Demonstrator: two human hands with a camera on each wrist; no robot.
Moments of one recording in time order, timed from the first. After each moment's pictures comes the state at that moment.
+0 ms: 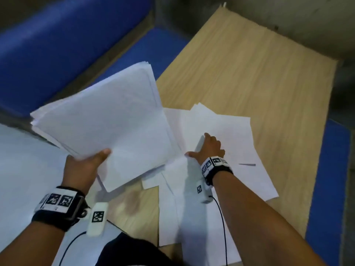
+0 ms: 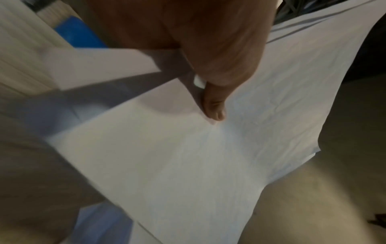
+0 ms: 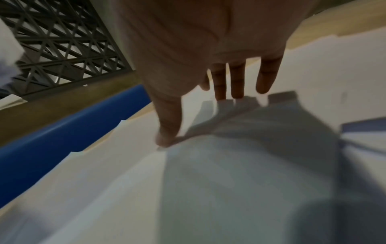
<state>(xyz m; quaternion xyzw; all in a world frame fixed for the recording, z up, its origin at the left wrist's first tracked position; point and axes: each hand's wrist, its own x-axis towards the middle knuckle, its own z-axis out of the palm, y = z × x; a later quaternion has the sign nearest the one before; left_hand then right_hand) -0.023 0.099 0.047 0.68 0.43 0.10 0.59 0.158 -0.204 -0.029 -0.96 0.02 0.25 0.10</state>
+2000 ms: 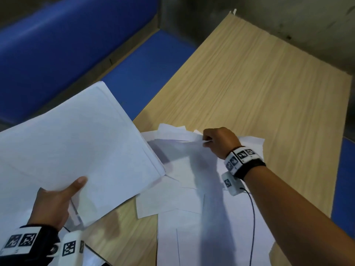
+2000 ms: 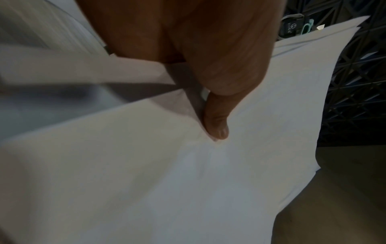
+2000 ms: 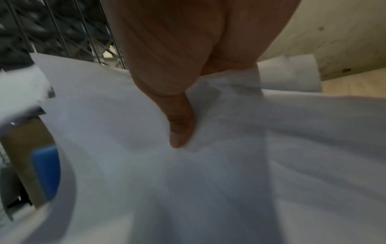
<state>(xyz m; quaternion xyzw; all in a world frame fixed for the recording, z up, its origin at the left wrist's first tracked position) -0.038 0.154 -0.010 0.65 0.50 0.05 0.57 0.264 -0.199 0.012 -0.94 -0.28 0.17 0.11</state>
